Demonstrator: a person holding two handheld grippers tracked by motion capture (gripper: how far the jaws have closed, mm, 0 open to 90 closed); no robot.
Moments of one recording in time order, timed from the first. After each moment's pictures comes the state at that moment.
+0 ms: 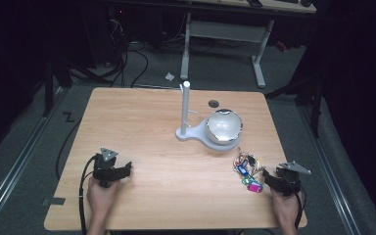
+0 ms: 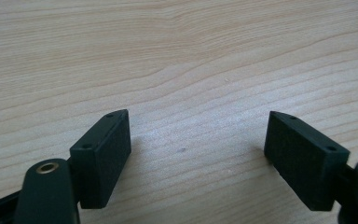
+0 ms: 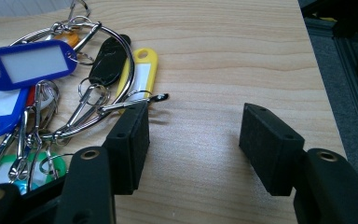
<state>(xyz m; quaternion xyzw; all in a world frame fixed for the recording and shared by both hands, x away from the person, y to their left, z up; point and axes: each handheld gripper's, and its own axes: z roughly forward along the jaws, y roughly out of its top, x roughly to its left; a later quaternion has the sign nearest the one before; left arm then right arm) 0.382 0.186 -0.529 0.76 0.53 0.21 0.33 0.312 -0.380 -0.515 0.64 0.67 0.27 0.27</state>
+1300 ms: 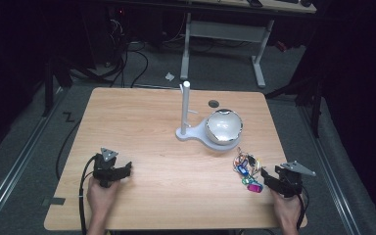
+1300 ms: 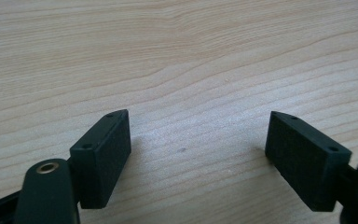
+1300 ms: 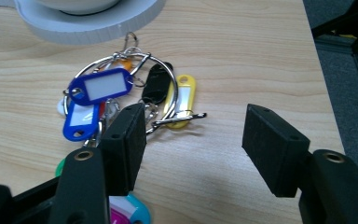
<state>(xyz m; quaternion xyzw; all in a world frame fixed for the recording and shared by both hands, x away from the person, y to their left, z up) 0.382 0.186 -0.529 0.76 0.53 0.21 0.32 0.299 -0.367 -0.487 0.61 0.68 0.30 0.26</state>
